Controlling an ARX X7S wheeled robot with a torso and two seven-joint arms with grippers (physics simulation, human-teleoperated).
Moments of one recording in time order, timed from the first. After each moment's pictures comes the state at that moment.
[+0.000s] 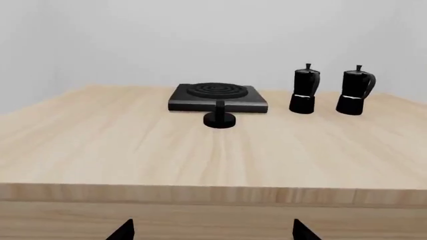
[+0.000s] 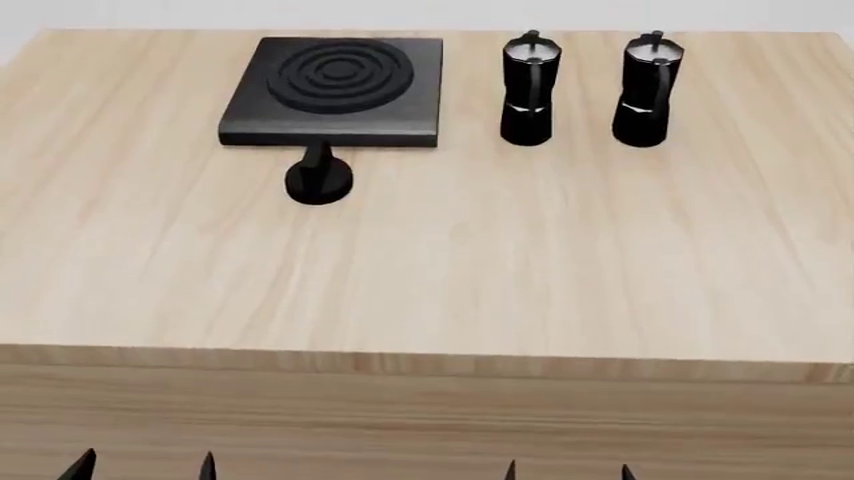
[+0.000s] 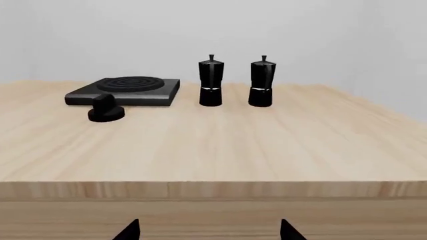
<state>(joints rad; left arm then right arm) 0.01 -0.07 0.08 0.01 -0.10 0.01 -0.06 0.02 0.07 -0.07 0.03 0.05 -0.01 0.10</state>
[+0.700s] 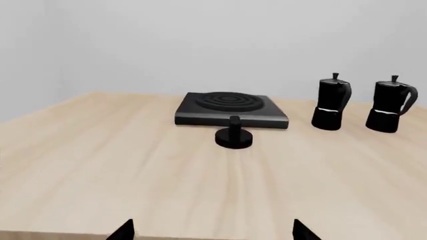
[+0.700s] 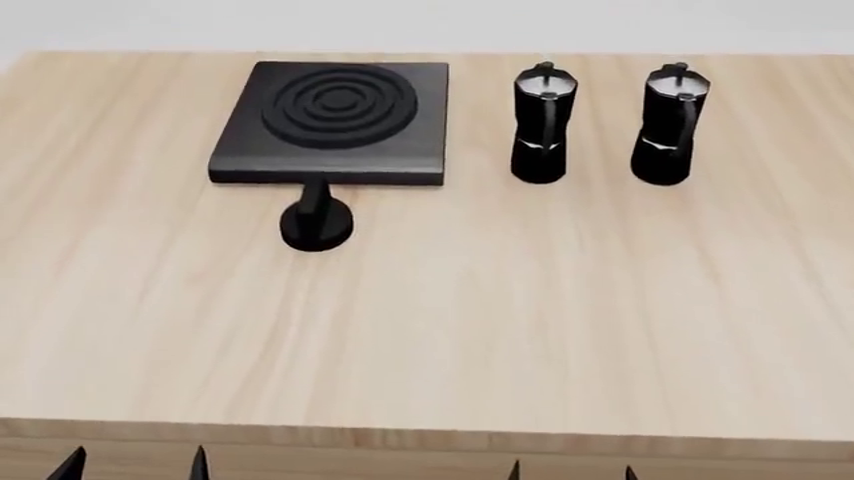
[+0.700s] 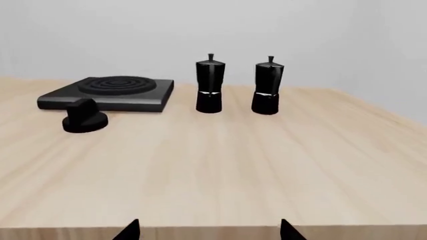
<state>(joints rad) 0.00 -0.10 0.11 -0.01 -0.13 0.05 -0.12 0.03 0.10 -0.12 0.07 0.06 -0.03 0.17</state>
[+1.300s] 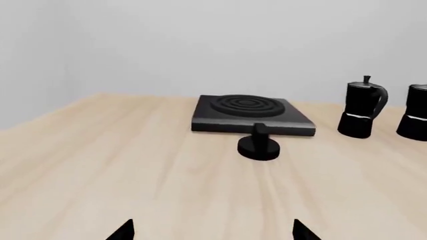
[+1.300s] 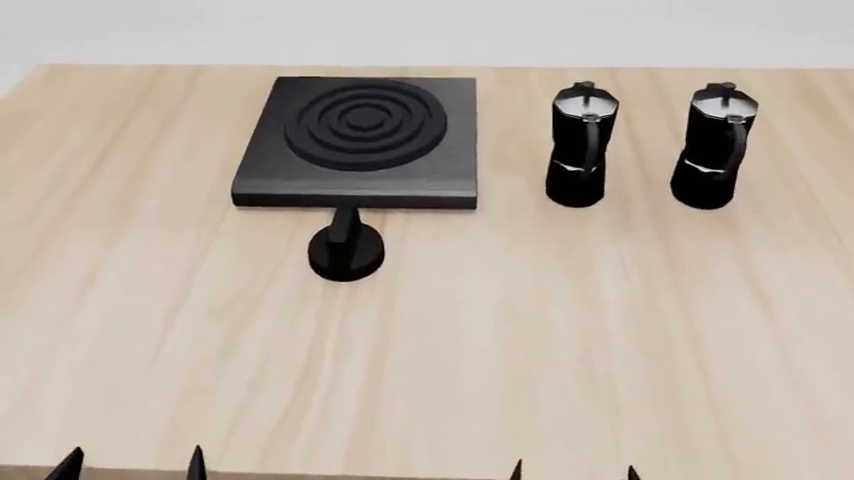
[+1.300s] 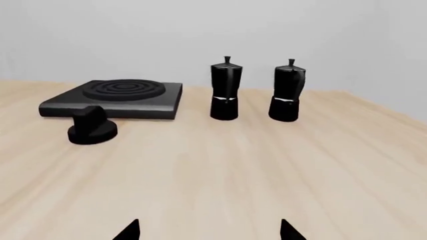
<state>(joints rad) -0.01 -0.12 0.14 -0.02 -0.16 0.06 -0.16 0.04 0.12 -0.15 0.08 0.09 -0.04 0.20</state>
